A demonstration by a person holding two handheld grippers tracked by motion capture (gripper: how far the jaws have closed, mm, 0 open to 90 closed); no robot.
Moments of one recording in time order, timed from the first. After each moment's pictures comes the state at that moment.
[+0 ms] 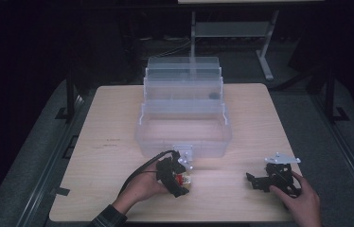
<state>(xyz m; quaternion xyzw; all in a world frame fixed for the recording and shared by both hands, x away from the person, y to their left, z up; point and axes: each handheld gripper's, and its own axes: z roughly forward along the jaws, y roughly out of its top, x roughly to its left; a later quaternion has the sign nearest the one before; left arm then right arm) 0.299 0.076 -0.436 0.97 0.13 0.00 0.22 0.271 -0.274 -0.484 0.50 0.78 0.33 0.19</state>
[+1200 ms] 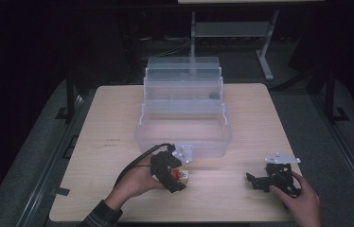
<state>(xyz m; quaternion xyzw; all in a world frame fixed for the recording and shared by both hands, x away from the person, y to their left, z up) 0.300 0.087 -0.398 0.96 0.13 0.00 0.23 0.271 -0.274 -0.484 0.50 0.78 0.33 0.19</state>
